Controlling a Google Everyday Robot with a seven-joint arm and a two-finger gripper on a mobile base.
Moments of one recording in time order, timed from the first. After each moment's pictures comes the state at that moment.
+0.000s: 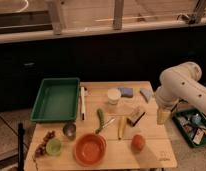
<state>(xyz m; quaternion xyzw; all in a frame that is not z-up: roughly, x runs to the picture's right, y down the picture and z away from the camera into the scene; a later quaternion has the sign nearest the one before) 0.284 0.107 0.684 -0.28 0.02 0.02 0.96</state>
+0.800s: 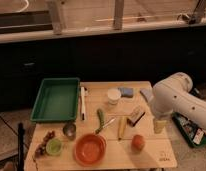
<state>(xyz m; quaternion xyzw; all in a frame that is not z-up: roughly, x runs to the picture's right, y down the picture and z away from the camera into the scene) 0.257 0.167 0.689 -0.29 0.02 -0.04 0.96</state>
